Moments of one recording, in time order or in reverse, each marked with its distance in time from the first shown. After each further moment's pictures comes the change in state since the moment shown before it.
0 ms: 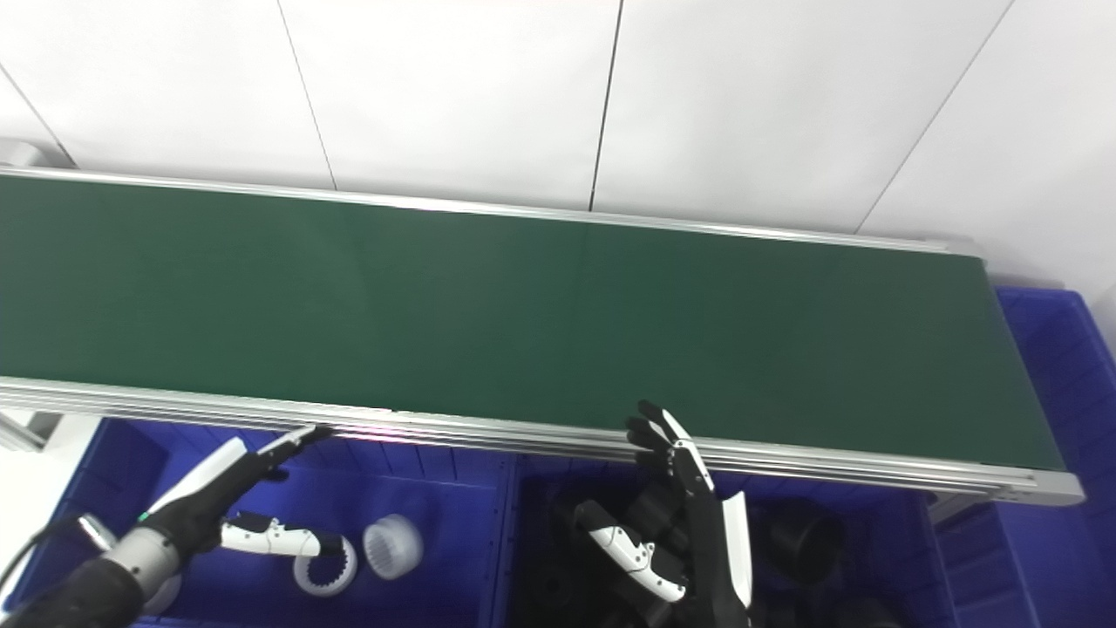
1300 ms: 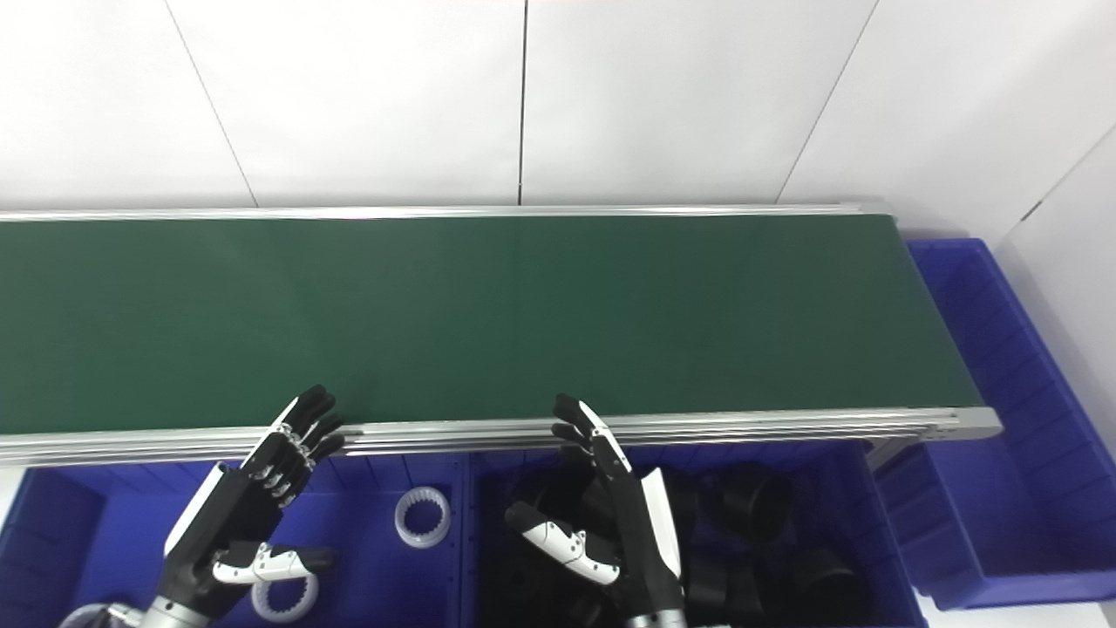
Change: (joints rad) left arm -0.001 -0.277 0.053 0.417 -0.530 -0.688 -0.004; right arm 0.009 0.045 0.000 0.024 -0.010 0.026 0.061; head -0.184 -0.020
